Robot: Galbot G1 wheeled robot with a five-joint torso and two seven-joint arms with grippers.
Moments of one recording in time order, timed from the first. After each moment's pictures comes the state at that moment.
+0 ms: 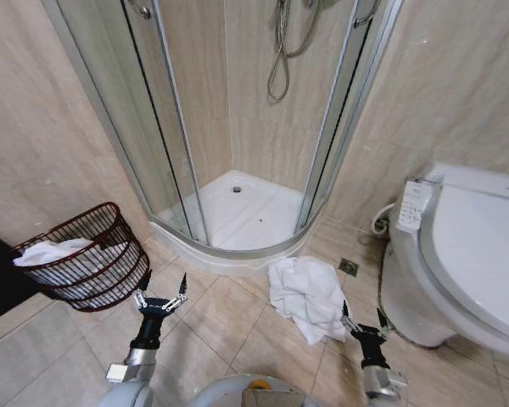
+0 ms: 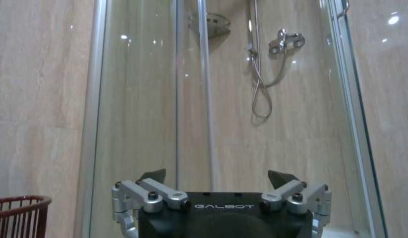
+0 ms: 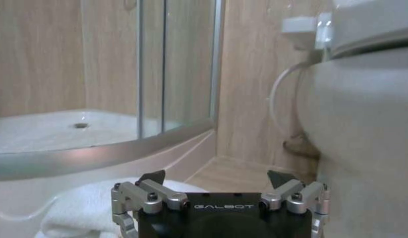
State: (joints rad) left arm 1.83 -1.36 -0.67 -2.03 -0.24 -0.61 0.10; right arm -1.73 1.38 0.70 1.77 0.24 0.34 0.03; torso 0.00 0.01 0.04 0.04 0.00
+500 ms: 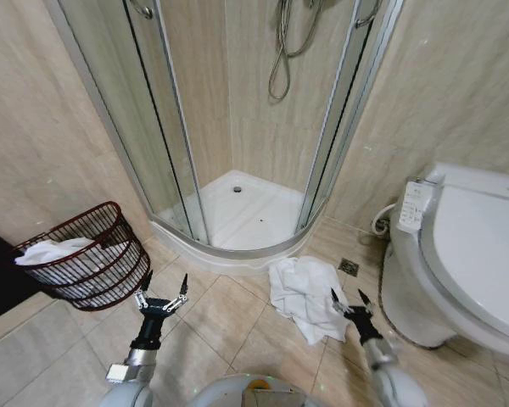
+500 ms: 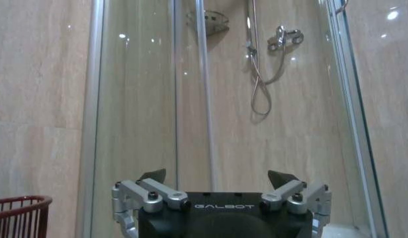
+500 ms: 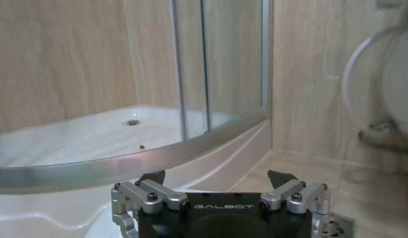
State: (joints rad) left arm 1.83 -1.37 -0.67 -2.03 -0.22 -0.60 0.10; right arm -1.46 1.31 0.69 1.67 0.34 0.08 -0.21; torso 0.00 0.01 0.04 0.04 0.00
